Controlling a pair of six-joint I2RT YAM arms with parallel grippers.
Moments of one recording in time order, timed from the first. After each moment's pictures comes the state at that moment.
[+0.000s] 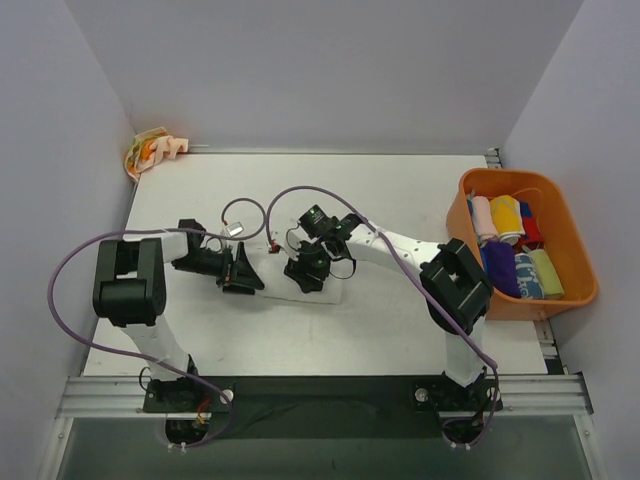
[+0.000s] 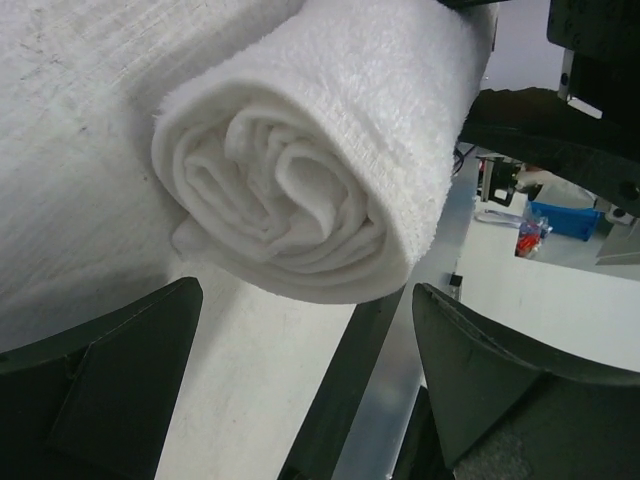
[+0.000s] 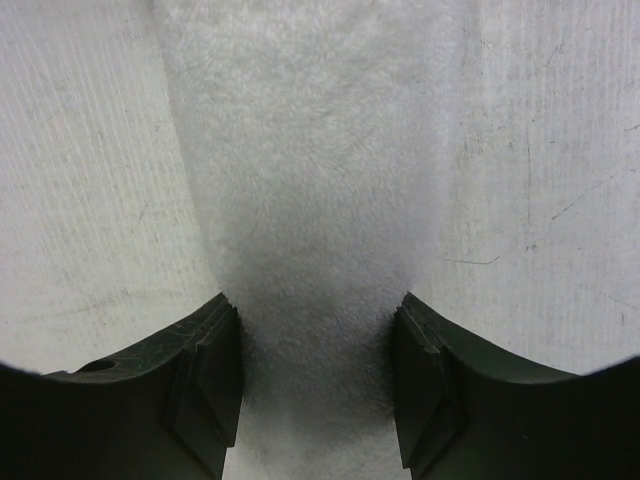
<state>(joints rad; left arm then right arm) 0.05 1.84 0.96 -0.78 1.12 0.31 0.81 1.93 1.40 -0.59 -0.35 -0.52</state>
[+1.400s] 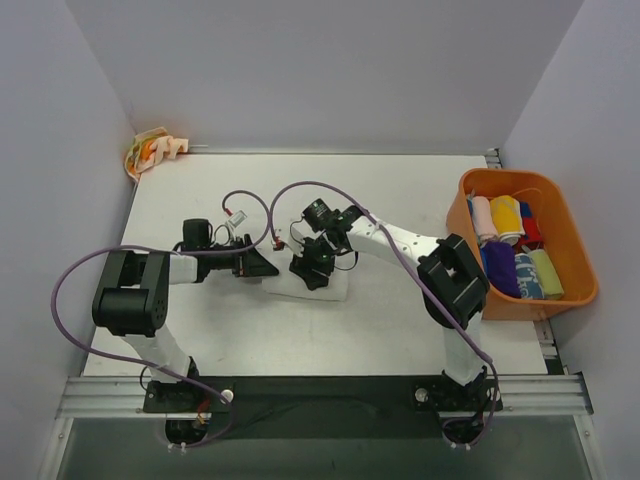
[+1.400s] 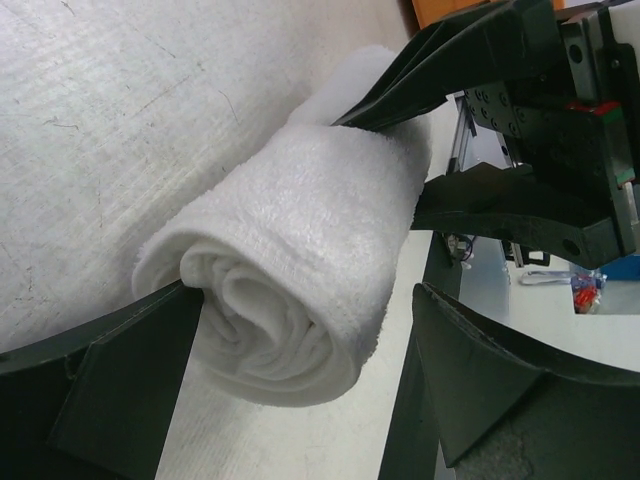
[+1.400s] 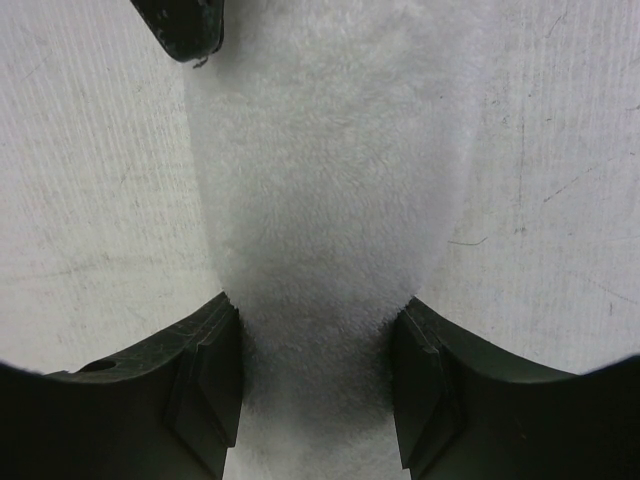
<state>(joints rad) -0.06 1.74 0.68 0.30 1.18 -0.35 0.77 1.97 1.46 -0.69 -0.39 -0.60</state>
